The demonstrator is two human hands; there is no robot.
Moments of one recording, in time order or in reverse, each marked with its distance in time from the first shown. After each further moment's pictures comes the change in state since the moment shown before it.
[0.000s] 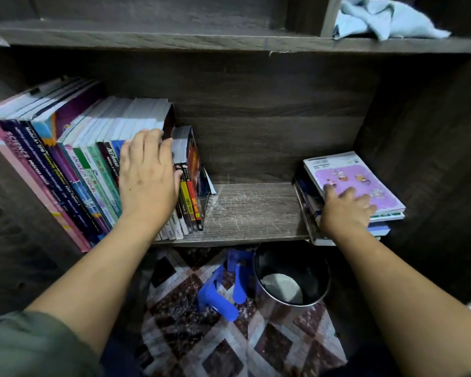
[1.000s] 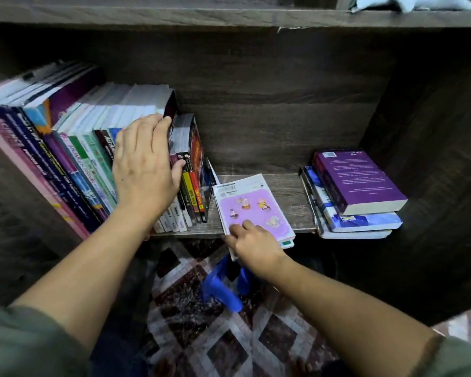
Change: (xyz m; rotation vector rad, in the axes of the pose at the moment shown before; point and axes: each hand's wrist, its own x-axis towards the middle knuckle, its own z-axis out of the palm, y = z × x) left_hand -0.001 -0.007 0.005 -0.110 0.098 -0.001; right_hand -0.083 -0.113 0.053 -0.066 0.108 -1.016
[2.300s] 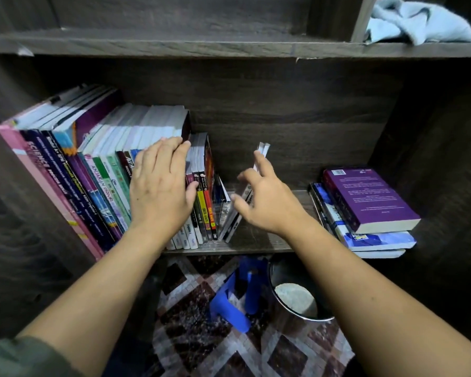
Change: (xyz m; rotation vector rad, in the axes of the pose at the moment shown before) left_hand -0.001 -0.006 -0.006 -0.026 -0.019 0.029; right_hand 0.025 0.030 -0.114 0.515 0.363 0.233
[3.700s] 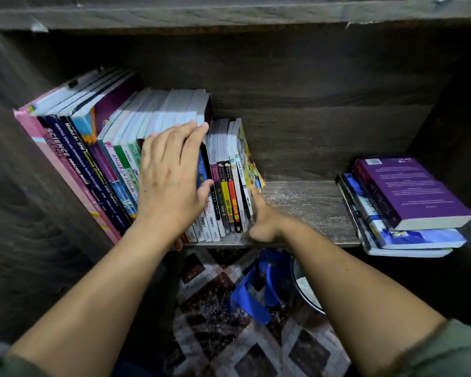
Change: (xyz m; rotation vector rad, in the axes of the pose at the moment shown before) left_hand -0.004 -0.021 -0.007 -0.029 -0.038 0.049; right_hand 0.033 0.019 0.104 0.304 -0.540 0.354
